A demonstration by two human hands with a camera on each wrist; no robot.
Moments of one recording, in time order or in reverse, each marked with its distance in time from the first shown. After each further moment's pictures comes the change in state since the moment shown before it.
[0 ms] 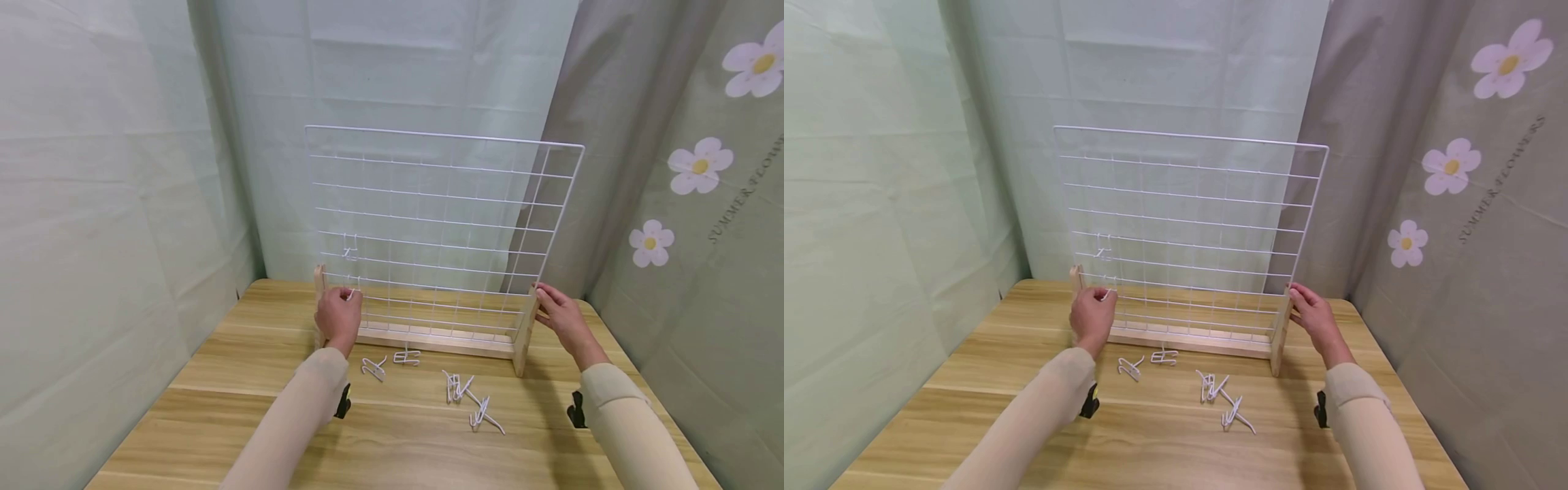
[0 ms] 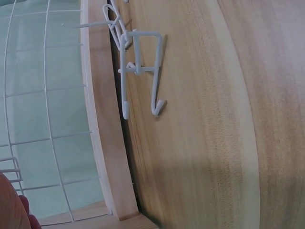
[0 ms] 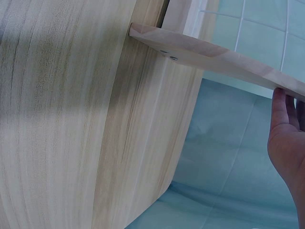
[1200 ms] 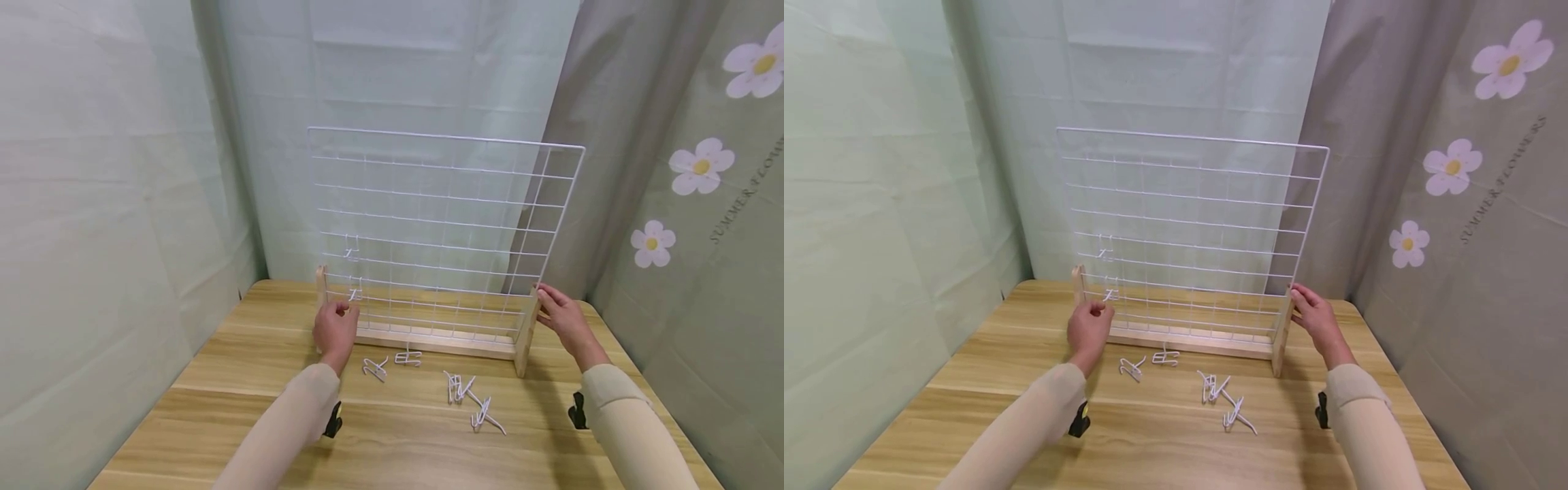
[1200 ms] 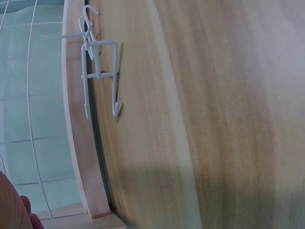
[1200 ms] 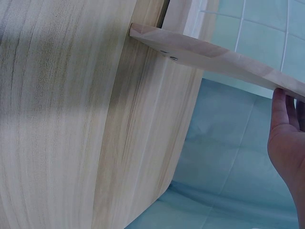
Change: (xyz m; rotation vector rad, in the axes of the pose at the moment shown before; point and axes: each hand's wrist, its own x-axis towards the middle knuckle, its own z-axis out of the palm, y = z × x) left_hand -0.015 -0.023 -0.011 -0.014 -0.081 -0.051; right_hand -0.001 -0.001 0.000 -0.001 0.015 0.017
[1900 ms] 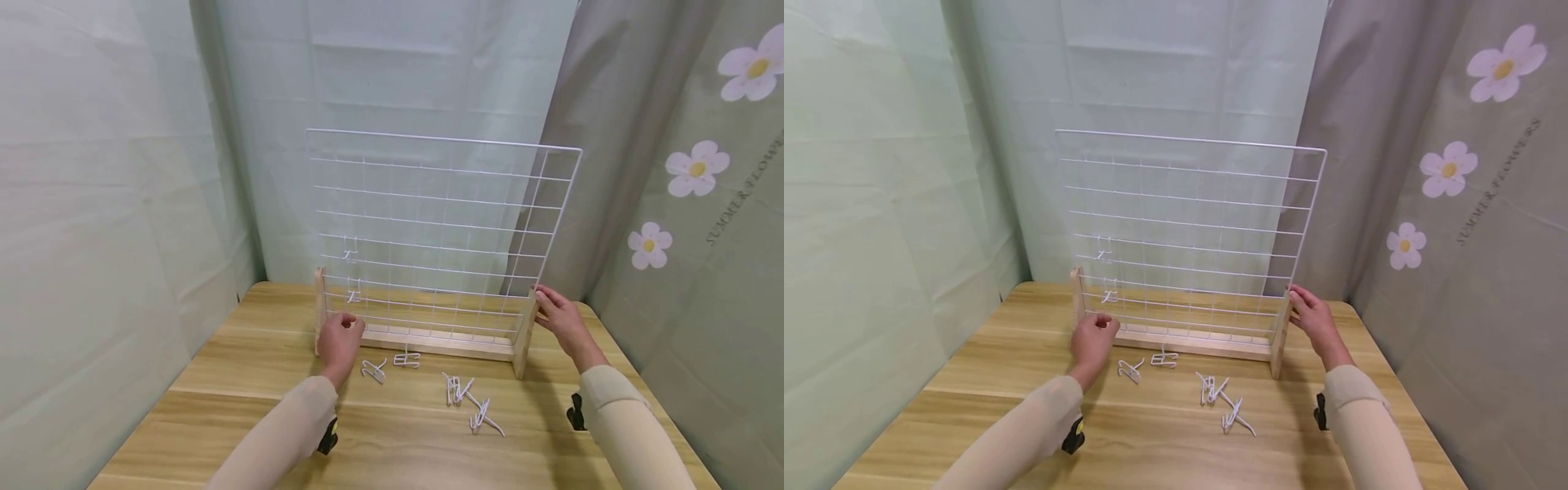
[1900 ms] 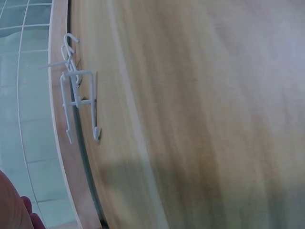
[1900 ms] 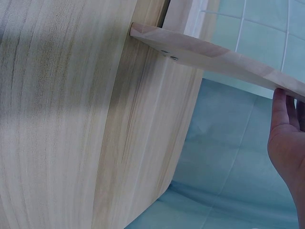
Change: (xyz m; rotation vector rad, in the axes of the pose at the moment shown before) left_hand -0.023 -0.005 0.001 0.027 -0.066 0.045; right_hand 0.000 0.002 -0.001 -0.003 -0.007 -0.013
